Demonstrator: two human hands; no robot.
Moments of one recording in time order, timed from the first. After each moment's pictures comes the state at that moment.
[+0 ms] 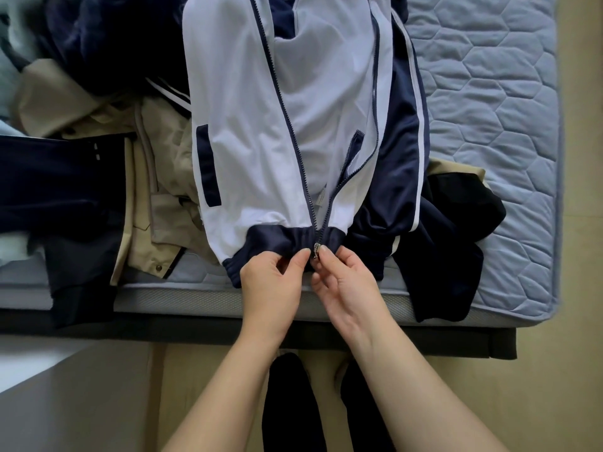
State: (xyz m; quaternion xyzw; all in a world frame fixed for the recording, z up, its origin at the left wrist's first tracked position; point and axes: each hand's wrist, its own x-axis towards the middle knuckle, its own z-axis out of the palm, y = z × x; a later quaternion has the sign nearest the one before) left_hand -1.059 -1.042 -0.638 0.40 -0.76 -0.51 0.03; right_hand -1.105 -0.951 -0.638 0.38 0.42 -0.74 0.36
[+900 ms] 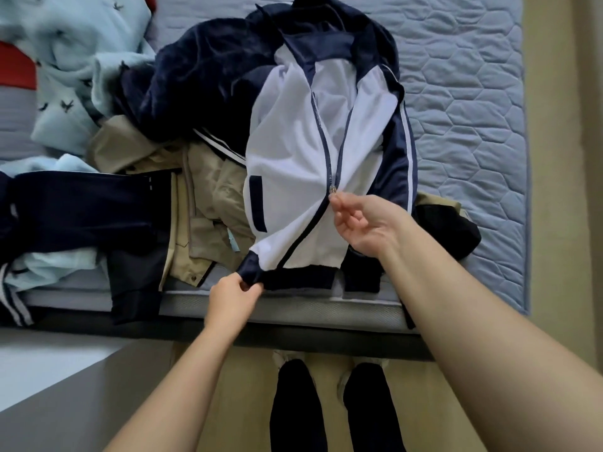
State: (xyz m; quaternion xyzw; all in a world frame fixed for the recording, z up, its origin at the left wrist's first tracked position) left_hand -1.027 -1.119 -0.607 0.47 -0.77 -0.36 -0.22; right_hand -1.218 -0.983 -0.534 0.39 0.46 -0.67 0.43
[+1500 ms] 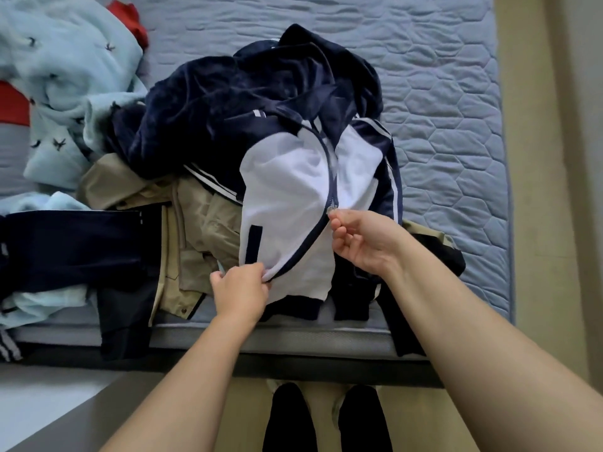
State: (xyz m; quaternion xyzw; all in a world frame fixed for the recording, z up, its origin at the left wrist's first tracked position) left_hand -1.112 -1.114 -0.589 0.29 -0.92 -0.15 -0.23; right_hand -1.262 -0.974 -0.519 0.32 0.49 -0.66 0.48
